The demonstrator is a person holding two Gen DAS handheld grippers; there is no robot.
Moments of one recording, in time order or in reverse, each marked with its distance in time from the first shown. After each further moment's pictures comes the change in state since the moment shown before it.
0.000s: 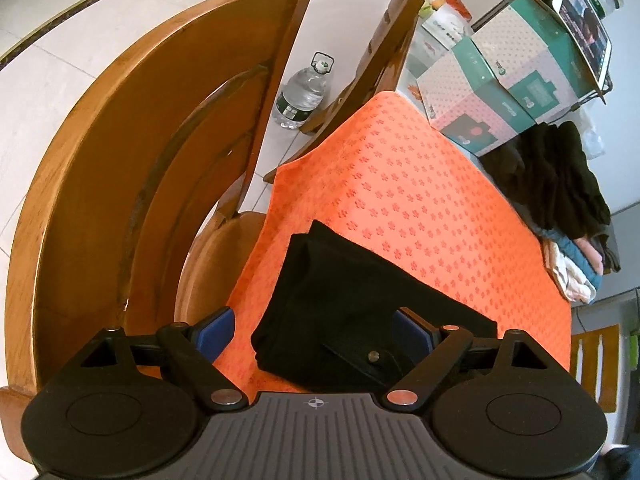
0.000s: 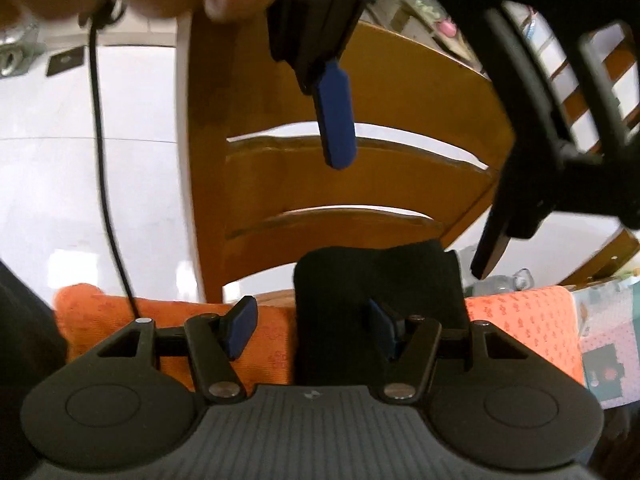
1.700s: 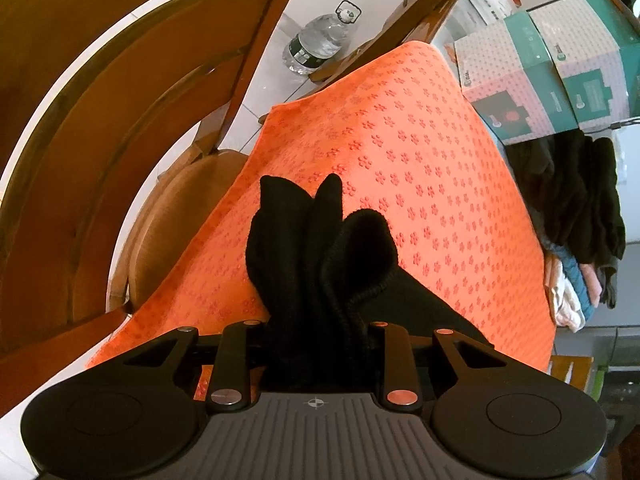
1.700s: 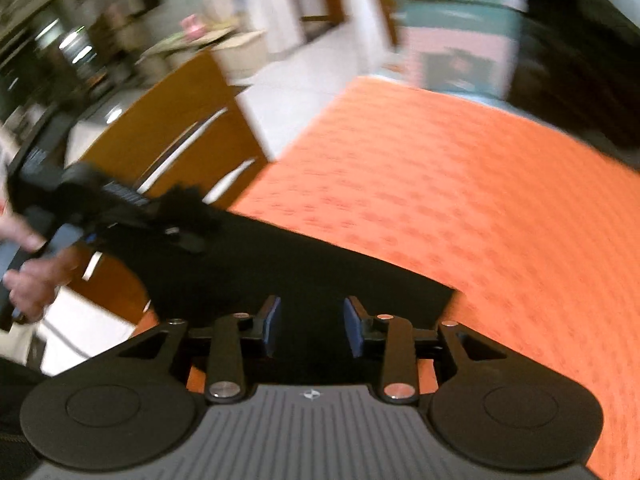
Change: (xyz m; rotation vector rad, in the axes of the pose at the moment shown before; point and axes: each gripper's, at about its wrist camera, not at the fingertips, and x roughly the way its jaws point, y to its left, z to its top) left arm 0.092 -0.004 0.006 -0.170 0.164 -0.064; right arm -0.108 -0.130 -0.181 1.088 -0.053 0.018
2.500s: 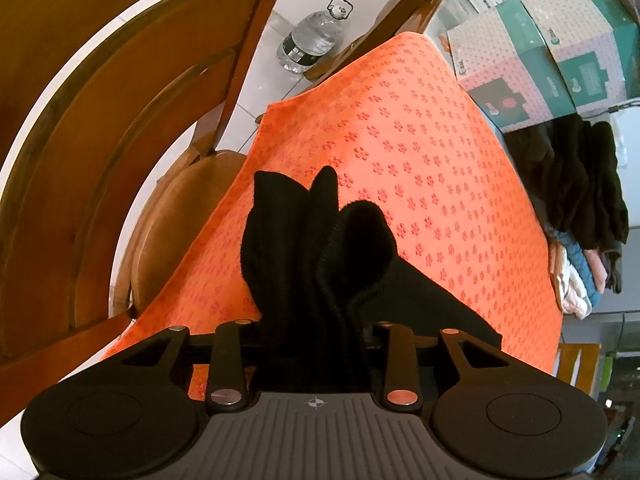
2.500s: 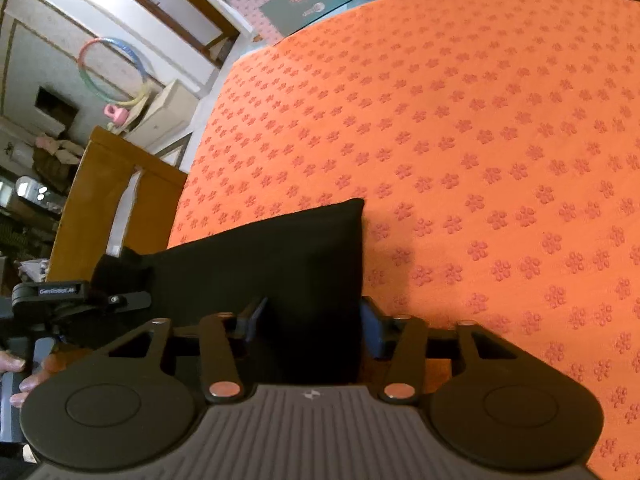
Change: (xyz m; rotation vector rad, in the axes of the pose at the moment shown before) left arm 0.005 -0.003 -0.003 0.050 0.004 0.010; right arm 0.050 -0.082 -0.039 0.504 -0.001 0.100
